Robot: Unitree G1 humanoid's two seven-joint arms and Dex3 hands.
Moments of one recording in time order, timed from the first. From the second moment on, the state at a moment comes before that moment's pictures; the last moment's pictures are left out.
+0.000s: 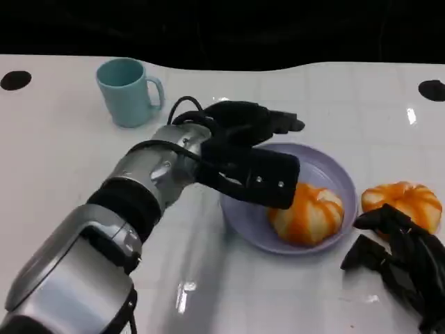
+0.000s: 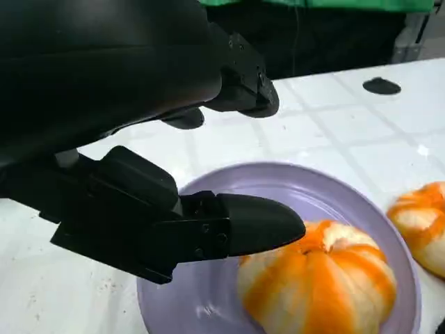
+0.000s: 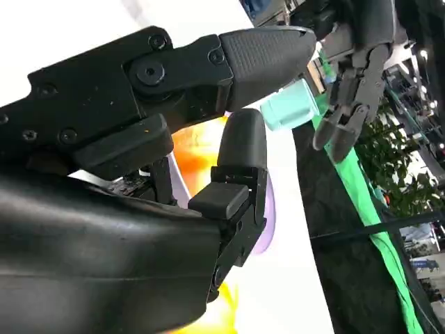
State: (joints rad) left arm -1.04 0.01 -0.57 1.08 0.64 -0.34 -0.14; right arm -0.23 -0.02 -0.26 0.75 0.39 -0.24 0.69
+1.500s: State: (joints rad) left arm -0.08 -0.02 0.15 0.16 -0.79 0.35 -0.68; right arm -0.22 -0.01 -0.26 0.75 0.39 -0.24 0.66
